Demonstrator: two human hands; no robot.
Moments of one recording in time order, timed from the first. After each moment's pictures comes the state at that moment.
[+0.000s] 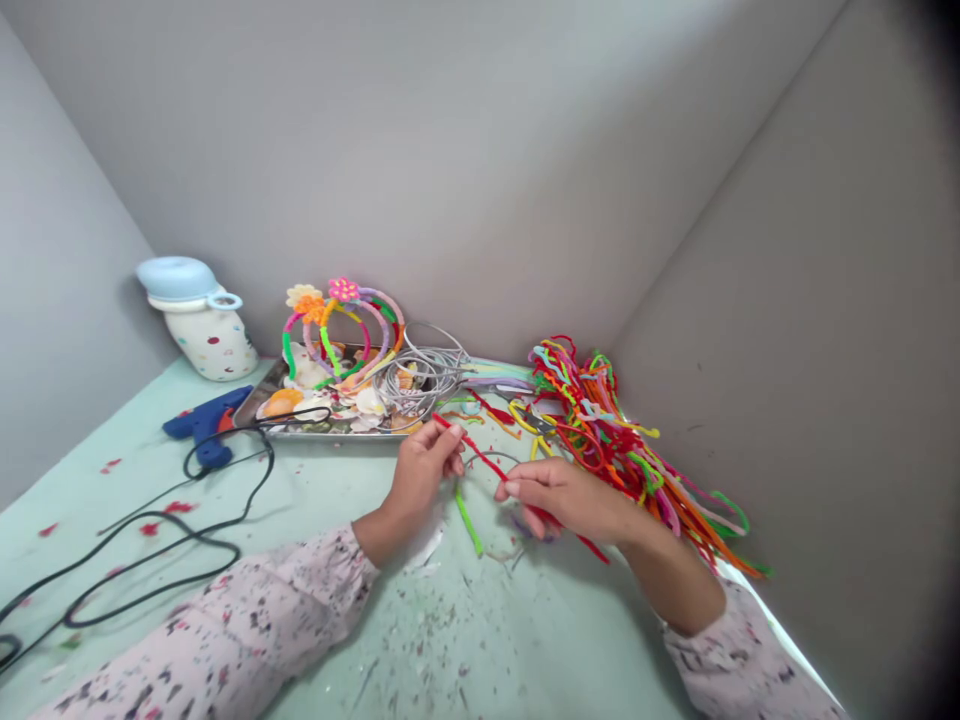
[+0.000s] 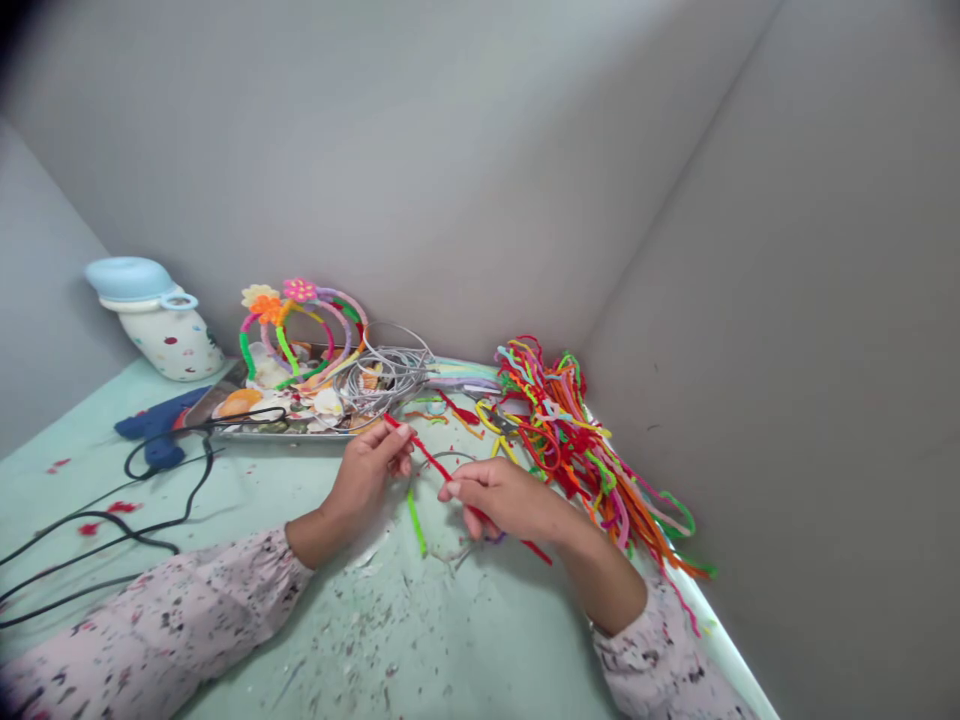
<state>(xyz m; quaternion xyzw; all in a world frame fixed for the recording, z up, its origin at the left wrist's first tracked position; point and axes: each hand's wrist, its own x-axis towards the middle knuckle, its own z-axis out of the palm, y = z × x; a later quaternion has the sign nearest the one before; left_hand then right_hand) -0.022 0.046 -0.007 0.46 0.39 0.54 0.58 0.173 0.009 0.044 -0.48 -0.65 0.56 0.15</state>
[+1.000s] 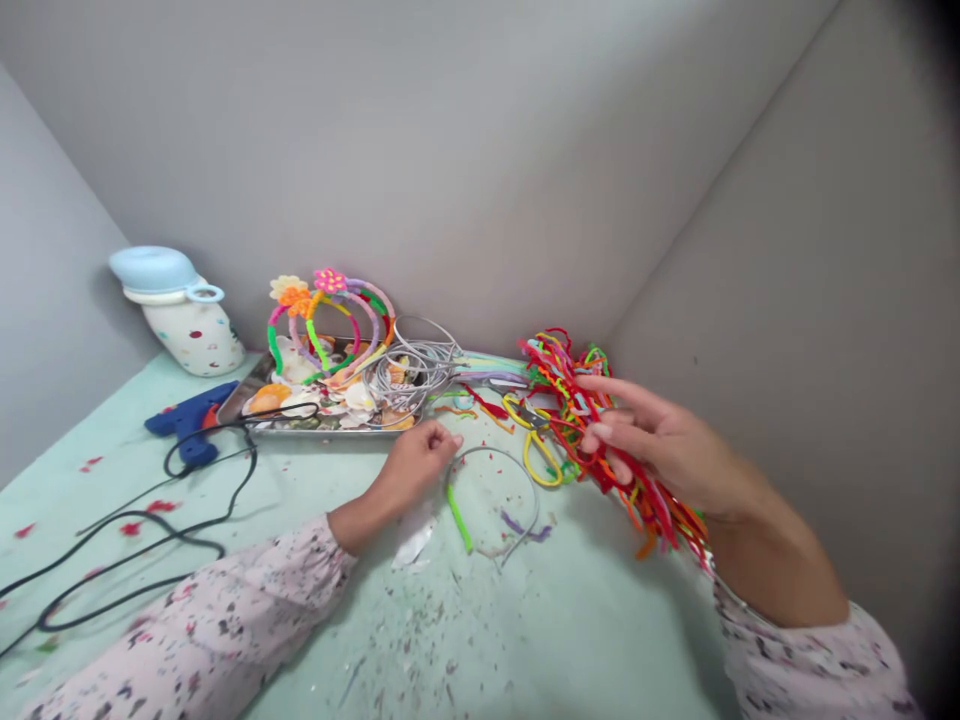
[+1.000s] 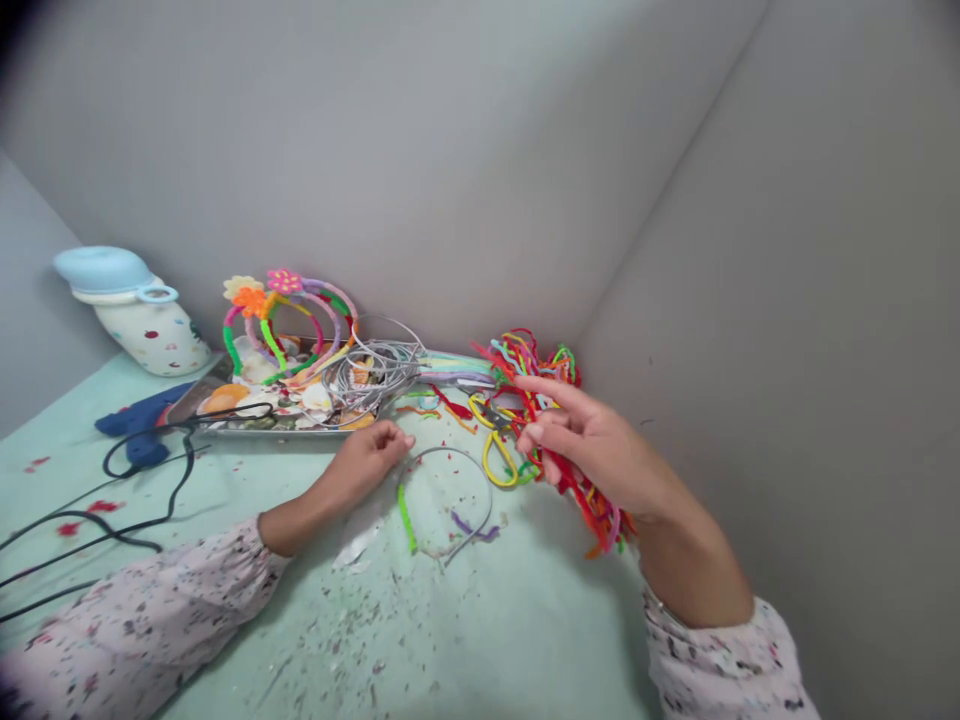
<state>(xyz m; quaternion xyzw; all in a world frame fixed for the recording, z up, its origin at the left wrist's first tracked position) -0.028 0.058 -0.002 0.64 0.54 0.36 0.42 0.240 0.002 0.099 -0.52 -0.59 0.50 0.37</state>
